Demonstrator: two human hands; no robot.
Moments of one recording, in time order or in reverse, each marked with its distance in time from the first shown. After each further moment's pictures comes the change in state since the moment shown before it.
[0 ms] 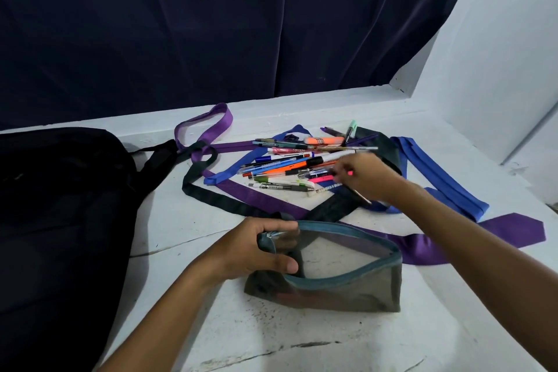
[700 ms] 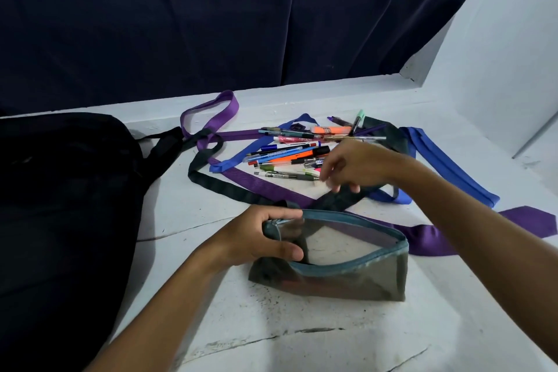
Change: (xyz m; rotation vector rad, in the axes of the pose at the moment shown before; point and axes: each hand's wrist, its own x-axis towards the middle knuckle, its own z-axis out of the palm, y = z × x) left_hand 0.000 -0.004 0.000 0.036 0.024 -0.002; right_hand -0.009 -0.050 -0.025 0.192 -0.311 -0.041
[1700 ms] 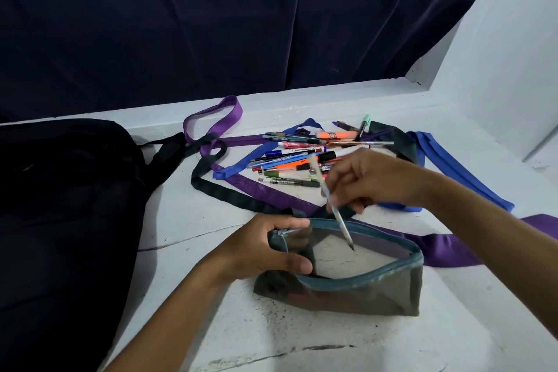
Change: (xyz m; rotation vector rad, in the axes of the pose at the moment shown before) left_hand -0.002 0.001 0.000 -0.041 0.006 -0.013; right_hand -0.027 -0.012 0.003 0.449 -0.104 -0.088
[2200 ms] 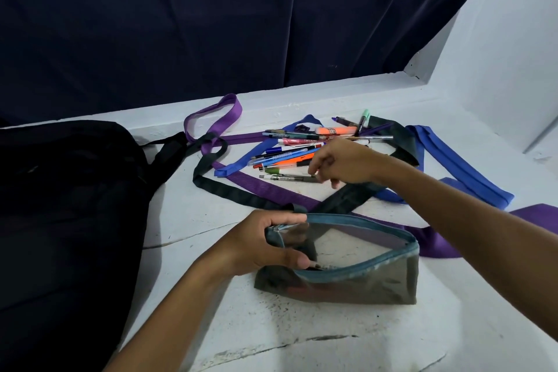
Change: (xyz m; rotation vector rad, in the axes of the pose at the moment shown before) left_hand -0.003 0.002 0.001 -0.012 0.003 0.011; right_hand 0.054 0.011 0.001 -0.356 0.156 0.038
